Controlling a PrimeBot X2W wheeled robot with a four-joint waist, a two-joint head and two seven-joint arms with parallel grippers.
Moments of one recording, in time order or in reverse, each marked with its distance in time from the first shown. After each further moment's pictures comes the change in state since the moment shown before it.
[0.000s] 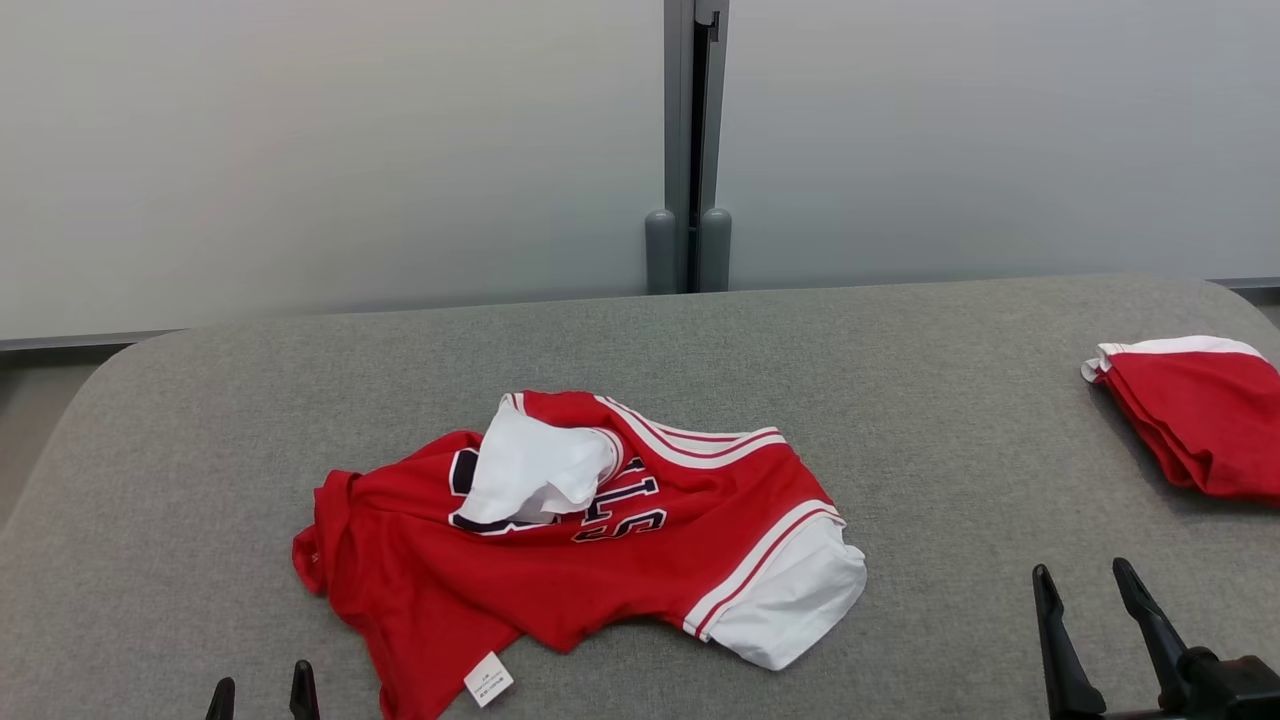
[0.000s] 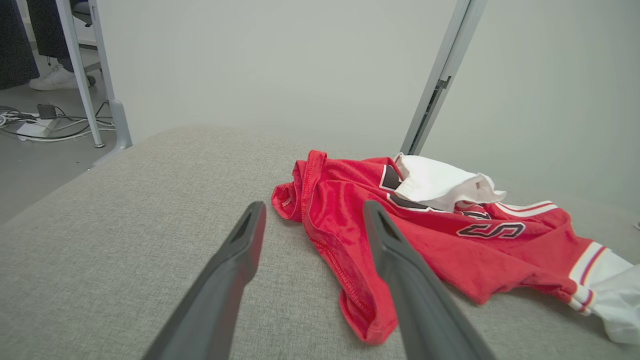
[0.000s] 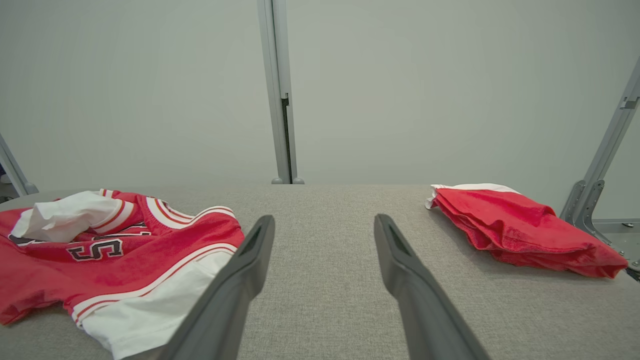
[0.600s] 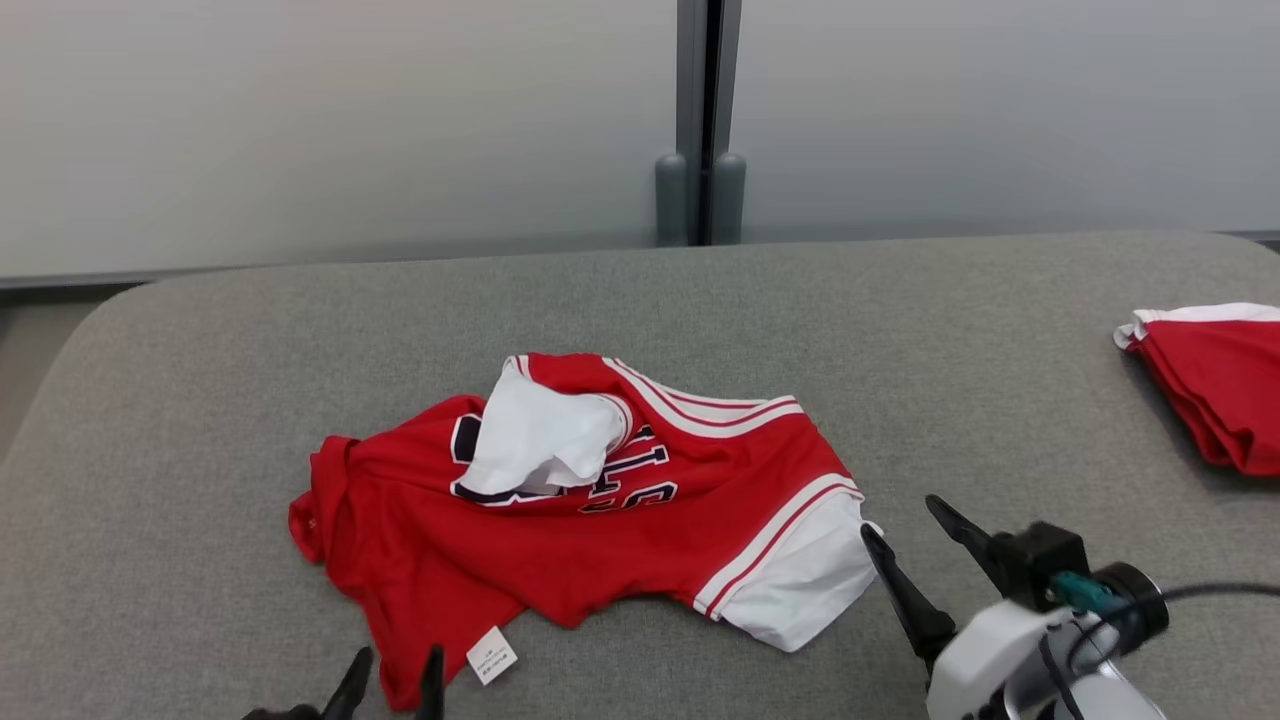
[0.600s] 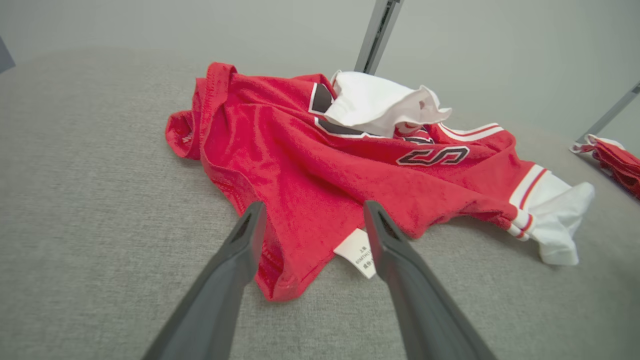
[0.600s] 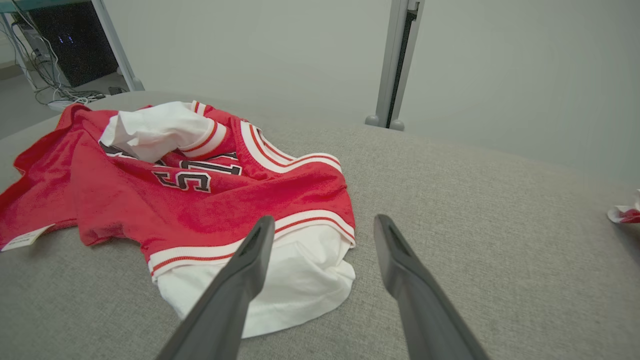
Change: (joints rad) left arm -0.066 0.000 -0.145 0.044 -0.012 -0.046 0.111; right arm -0.250 -0.089 0.321 0.178 0.073 0.000 0.154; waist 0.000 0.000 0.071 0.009
